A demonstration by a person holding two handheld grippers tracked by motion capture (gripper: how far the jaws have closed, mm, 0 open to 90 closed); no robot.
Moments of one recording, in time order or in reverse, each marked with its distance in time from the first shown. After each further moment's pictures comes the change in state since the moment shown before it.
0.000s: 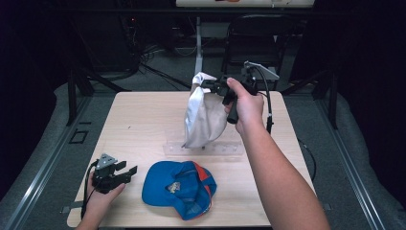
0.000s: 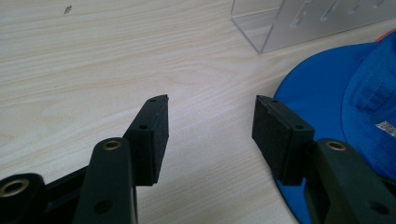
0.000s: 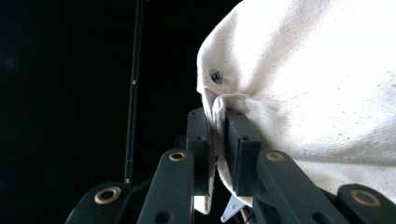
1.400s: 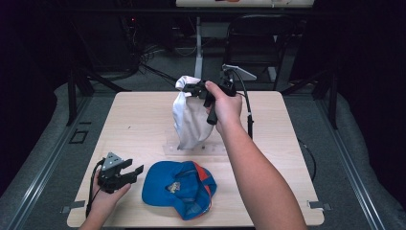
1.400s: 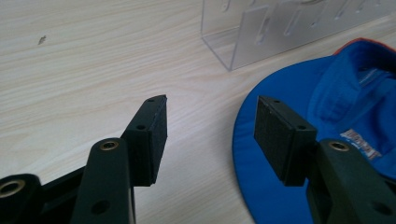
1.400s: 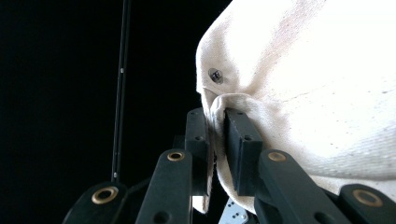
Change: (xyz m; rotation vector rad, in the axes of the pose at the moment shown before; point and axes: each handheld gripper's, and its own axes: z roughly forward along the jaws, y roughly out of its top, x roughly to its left) left arm -0.020 0.011 0.000 -0.035 -0.040 0.069; right arm -0.005 -0.005 0.053 0.052 -0.031 -0.026
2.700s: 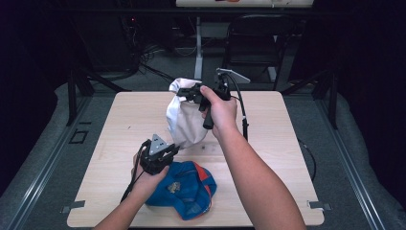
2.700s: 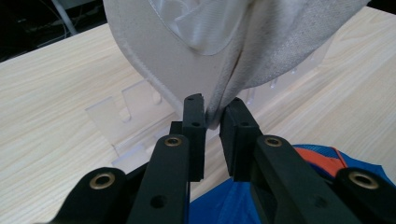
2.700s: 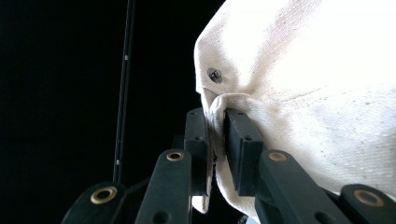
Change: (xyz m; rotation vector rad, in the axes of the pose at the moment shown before) left arm -0.087 0.080 0.048 -0.082 -0.058 0.186; right arm -0.005 -0.009 0.012 0.041 0.030 -0.024
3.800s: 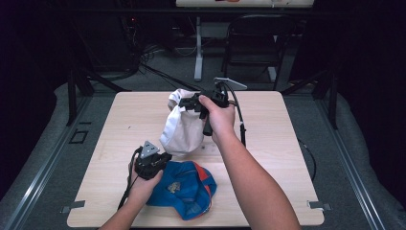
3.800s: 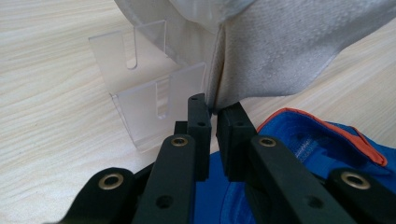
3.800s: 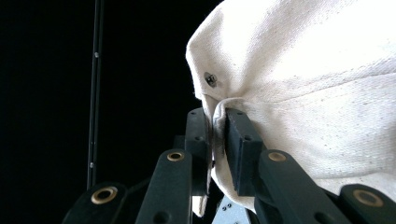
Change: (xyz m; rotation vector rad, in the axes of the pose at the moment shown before) left arm 0.018 -0.037 0.008 0.043 -0.031 -0.143; right arm -0.028 0.000 0.012 0.017 -0.090 0.003
